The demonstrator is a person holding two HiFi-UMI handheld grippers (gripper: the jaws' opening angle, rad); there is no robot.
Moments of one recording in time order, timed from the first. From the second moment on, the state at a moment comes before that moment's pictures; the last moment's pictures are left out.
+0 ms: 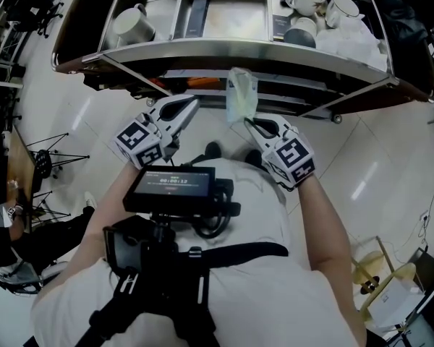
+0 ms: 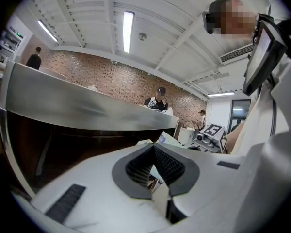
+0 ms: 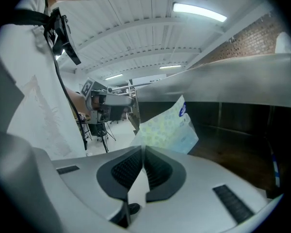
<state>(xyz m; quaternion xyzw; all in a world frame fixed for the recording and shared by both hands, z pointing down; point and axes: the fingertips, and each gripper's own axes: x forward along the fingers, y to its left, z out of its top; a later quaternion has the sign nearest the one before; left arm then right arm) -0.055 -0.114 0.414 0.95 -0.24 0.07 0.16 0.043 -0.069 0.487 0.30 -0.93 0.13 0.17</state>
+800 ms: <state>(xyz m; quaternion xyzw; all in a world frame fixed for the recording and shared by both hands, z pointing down) -0.066 -0.132 0.451 0.94 -0.29 0.09 0.17 0.054 -0.206 0.586 0.39 -0.88 0.18 0.20</state>
